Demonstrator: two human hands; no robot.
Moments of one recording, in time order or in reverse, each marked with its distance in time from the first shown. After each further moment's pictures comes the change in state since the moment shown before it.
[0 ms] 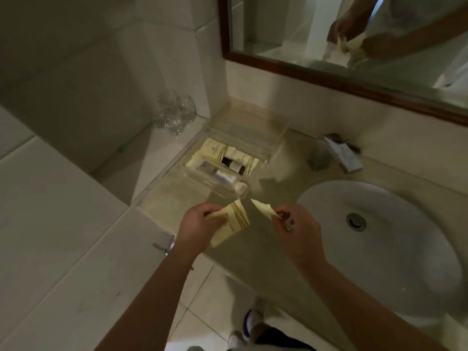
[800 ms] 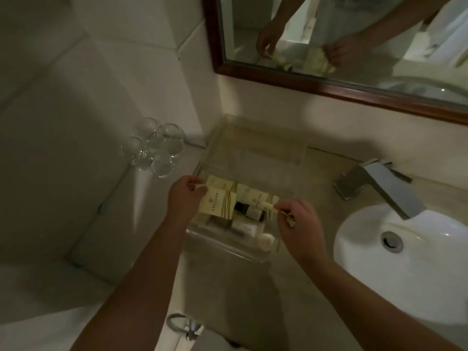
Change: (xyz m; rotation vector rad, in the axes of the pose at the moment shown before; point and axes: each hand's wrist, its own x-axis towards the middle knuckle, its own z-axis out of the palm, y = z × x) left_hand 0.273 0.018 -0.068 0.031 0.079 -0.020; right_hand 0.151 -0.005 0.109 -0.018 -0.036 0.172
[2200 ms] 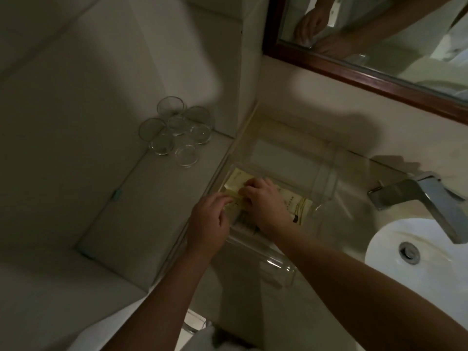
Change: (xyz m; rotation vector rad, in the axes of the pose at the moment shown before) left_hand -0.015 -0.075 -0.007 0.320 0.005 0.511; right_hand 0.071 -0.048 0.133 -0.340 -0.442 -0.229
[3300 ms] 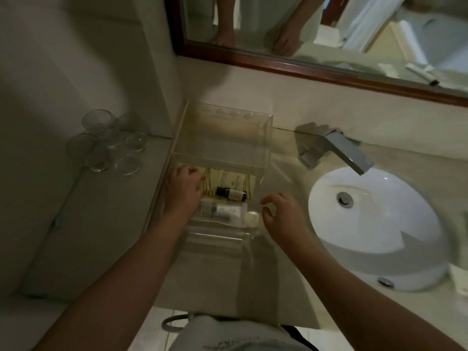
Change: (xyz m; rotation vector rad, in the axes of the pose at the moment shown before) left_hand 0.055 0.029 0.029 0.291 -0.198 0.143; right_hand -0.149 0.031 -0.042 0.178 0.284 0.603
